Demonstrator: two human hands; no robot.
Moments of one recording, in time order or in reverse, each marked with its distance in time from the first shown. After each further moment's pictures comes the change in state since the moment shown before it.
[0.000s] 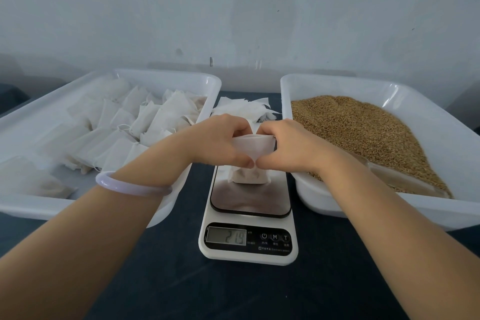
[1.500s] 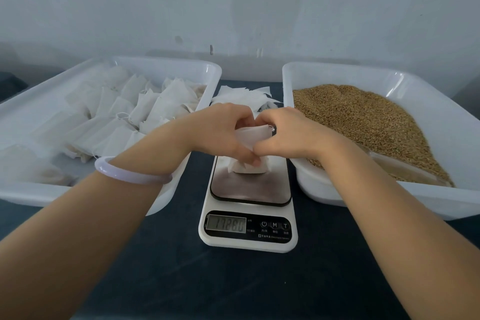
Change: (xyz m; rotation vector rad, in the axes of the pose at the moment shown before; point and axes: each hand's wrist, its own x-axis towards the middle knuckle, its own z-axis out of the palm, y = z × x) left_hand -0.001 0.005 0.001 0.047 -0.032 -0.026; right_hand 0.000 -0.006 -0.002 0.010 -0.048 0.019
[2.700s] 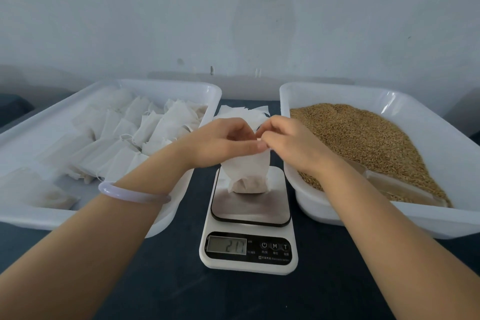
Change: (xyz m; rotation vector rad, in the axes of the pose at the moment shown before) left_hand -0.002 -0.004 -0.005 -0.429 0.052 -0.027; right_hand 0.006 0.012 0.000 0.446 0.221 0.009
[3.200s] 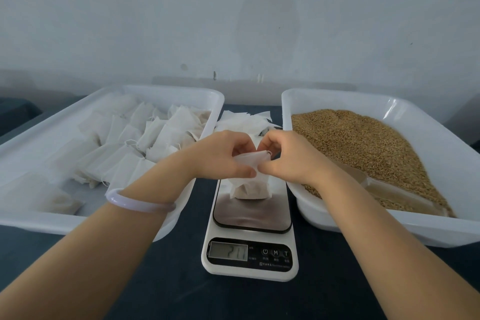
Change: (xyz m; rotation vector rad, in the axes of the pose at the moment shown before) left_hand 0.003 -0.005 0.003 0.210 -0.028 0.038; right_hand -0.003 0.002 0.002 -0.200 -0.050 -0.022
